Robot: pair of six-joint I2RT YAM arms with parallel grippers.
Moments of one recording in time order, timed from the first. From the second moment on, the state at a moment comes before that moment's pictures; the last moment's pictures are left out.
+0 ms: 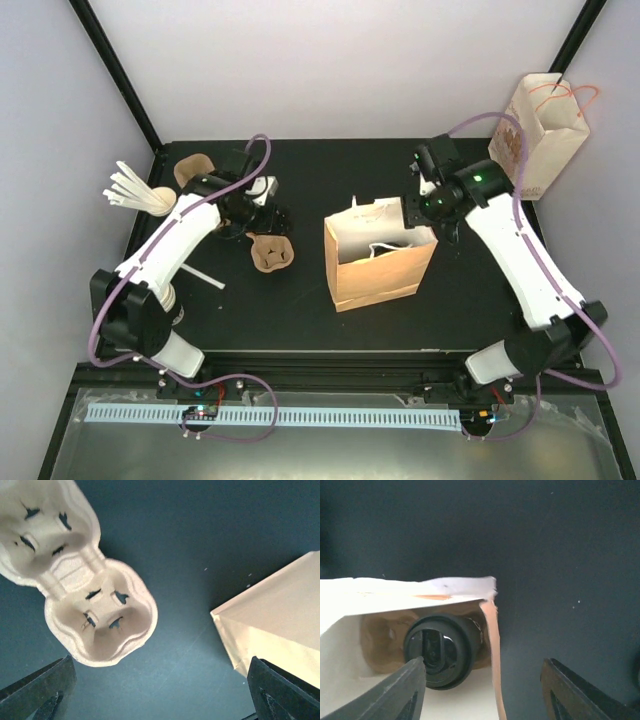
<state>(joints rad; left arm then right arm) -0.37 1.52 1.42 -1.02 0.23 -0.28 0.45 1.44 1.69 -1.36 0.12 0.29</state>
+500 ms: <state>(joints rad) -0.22 1.65 1.19 -1.01 0.37 -0.38 0.45 1.56 1.78 -1.32 0.16 0.28</state>
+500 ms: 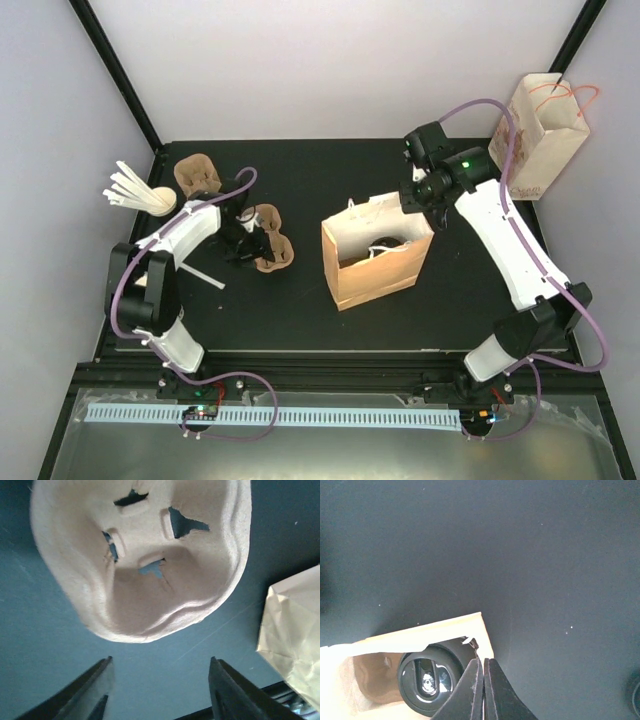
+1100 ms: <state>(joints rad) -0.22 1.81 1.16 -0.88 0.54 -0.44 0.40 1.82 2.01 -1.22 0.19 0.33</state>
